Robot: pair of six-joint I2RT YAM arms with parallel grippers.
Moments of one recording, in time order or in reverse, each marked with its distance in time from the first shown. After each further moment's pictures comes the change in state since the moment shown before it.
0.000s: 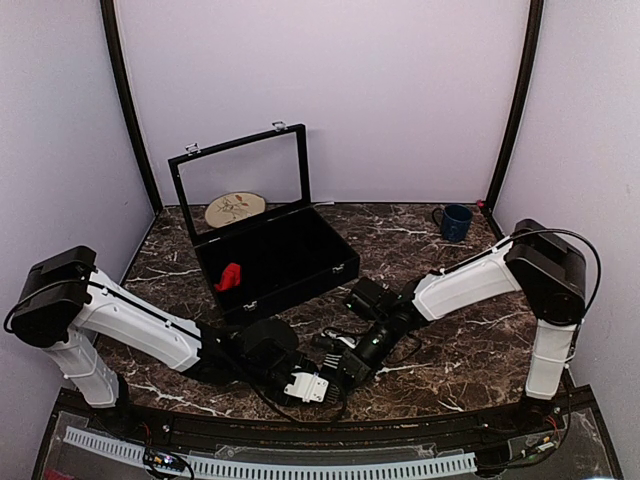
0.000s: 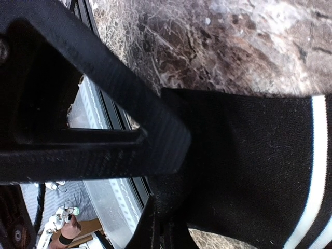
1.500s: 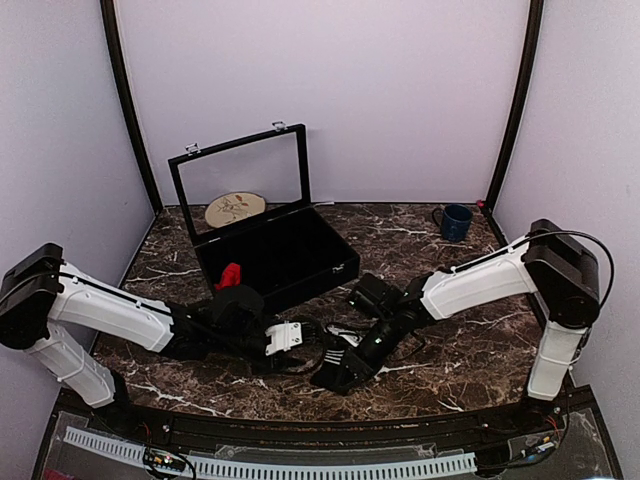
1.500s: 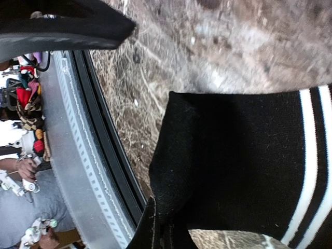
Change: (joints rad) left arm 0.204 -0.159 -0.104 0.052 0.083 -0.319; right arm 0.016 -0.076 -0.006 -0.030 0.151 -0.033
